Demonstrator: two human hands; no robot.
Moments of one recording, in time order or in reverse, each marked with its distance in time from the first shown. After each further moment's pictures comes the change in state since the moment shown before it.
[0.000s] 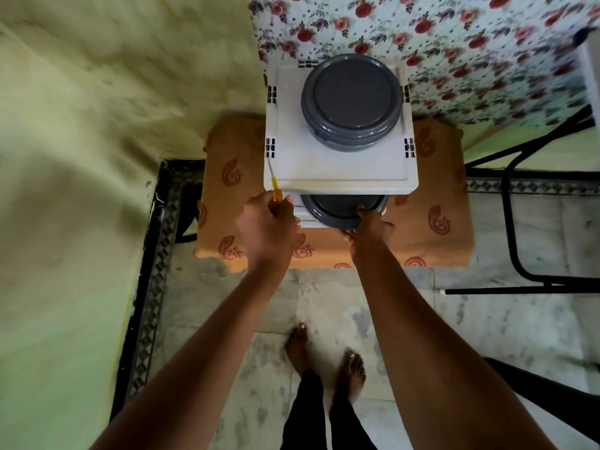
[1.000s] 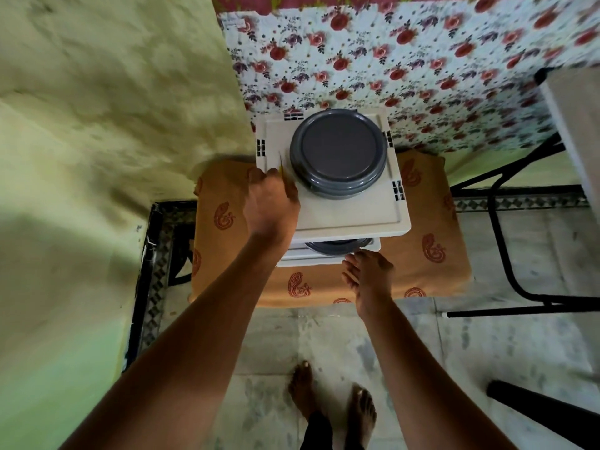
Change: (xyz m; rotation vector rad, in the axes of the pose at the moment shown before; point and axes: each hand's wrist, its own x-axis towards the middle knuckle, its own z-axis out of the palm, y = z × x) left_hand 0.103 0.047 0.045 0.512 0.018 0.360; right_hand -0.020 -0.006 -0.011 -0.038 -0.034 -0.063
